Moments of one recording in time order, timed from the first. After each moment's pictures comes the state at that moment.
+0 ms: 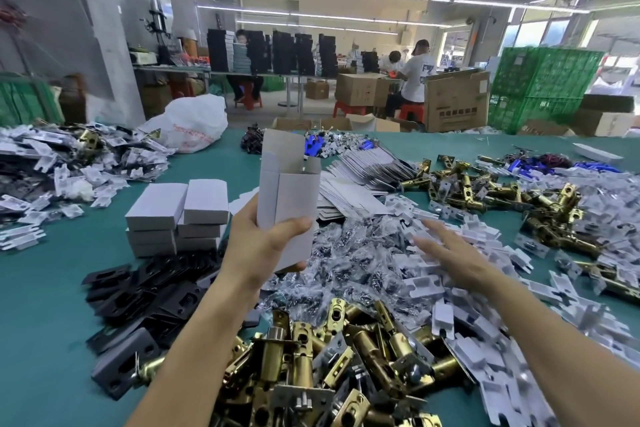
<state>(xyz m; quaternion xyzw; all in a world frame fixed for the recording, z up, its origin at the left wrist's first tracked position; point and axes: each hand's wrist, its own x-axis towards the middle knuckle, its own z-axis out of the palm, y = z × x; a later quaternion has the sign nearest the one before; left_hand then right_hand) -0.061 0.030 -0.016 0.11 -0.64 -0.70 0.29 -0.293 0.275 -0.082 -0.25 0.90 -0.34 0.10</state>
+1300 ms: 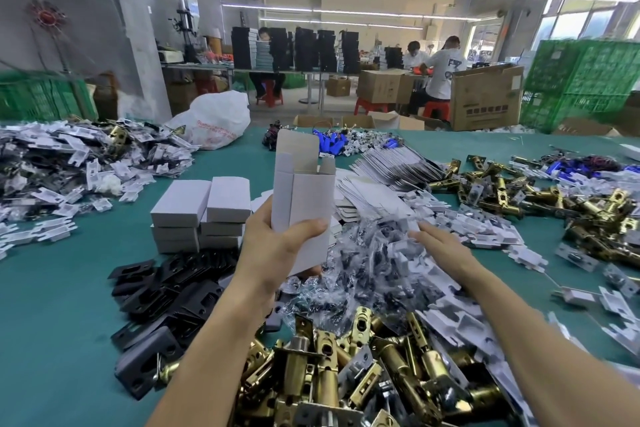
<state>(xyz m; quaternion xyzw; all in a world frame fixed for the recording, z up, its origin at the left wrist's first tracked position) -0.061 0.019 -0.019 0.13 -0.63 -0.70 0.30 -0.301 0.216 -0.089 -0.23 0.89 -0.39 0.11</state>
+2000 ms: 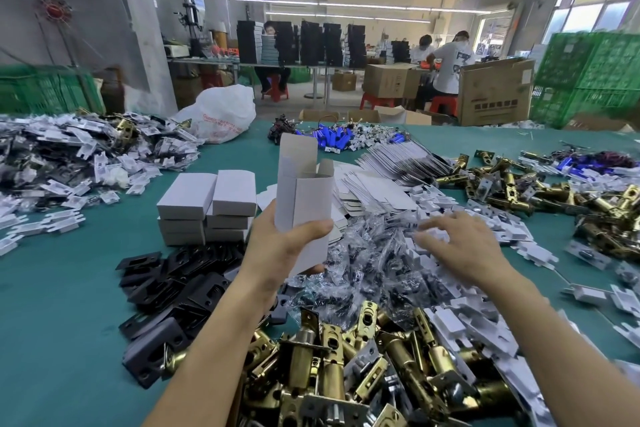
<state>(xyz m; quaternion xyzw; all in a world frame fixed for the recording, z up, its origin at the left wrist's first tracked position) -0.060 0.013 -0.032 0.12 -0.64 -0.71 0.27 -0.273 0.218 -0.061 -0.28 0.94 -0.19 -0.06</state>
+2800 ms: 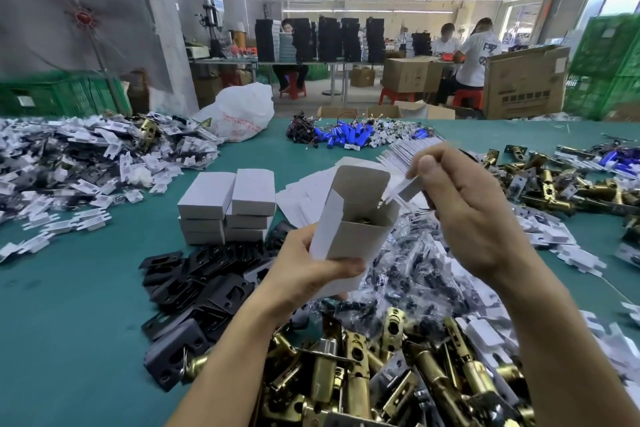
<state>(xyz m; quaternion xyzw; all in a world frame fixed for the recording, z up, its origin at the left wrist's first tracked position) -0.063 0.000 -0.059 0.05 -0.70 -0.69 0.18 -0.169 0.173 0.022 -0.46 0.70 -0.53 -0.11</state>
